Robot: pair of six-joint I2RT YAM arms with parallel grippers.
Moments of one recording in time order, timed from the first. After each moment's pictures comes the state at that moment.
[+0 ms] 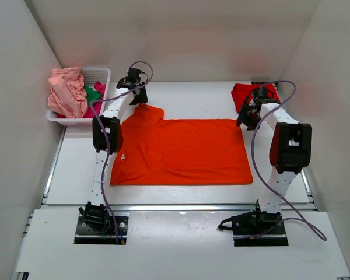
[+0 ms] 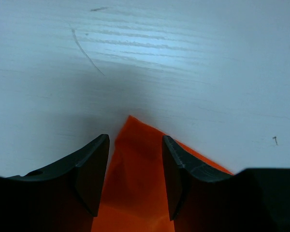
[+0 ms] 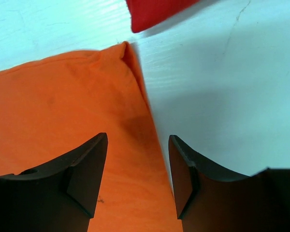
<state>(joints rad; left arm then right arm) -0.19 2.64 2.46 -0.73 -0.12 -0.31 -0.05 1.94 1.44 -0.56 -0.07 0.26</state>
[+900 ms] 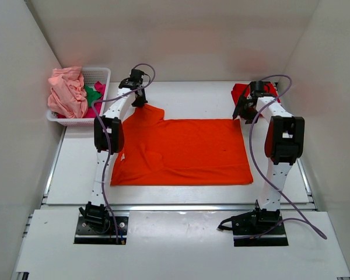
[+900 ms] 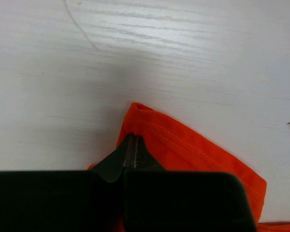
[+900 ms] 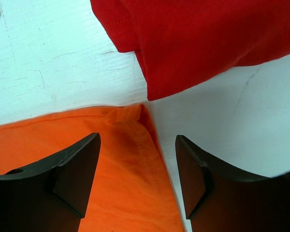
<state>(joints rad) -0.21 2.65 2.48 -0.82 -0.14 -0.31 -0.04 2.11 1.64 -0.58 -0.06 0.29</state>
